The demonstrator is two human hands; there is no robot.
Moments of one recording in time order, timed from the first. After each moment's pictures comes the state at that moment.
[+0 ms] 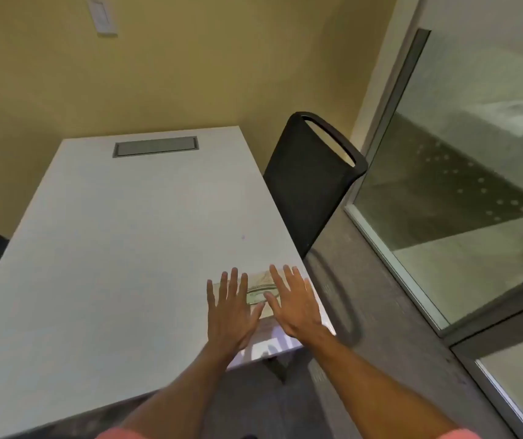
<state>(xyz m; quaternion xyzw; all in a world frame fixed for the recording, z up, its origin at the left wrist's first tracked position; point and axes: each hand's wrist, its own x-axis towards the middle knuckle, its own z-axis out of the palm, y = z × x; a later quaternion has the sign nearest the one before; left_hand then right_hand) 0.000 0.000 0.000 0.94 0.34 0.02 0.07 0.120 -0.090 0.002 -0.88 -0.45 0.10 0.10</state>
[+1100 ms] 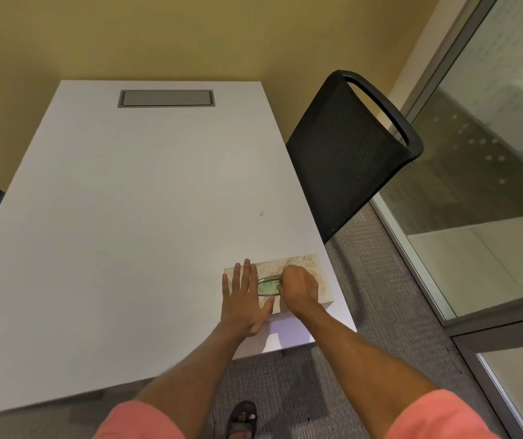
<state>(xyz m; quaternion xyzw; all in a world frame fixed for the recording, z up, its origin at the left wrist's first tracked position) 0.009 0.042 -0.072 0.92 0.35 -0.08 0.18 0.135 -0.014 -0.031 -0.91 -0.39 0.16 0.00</state>
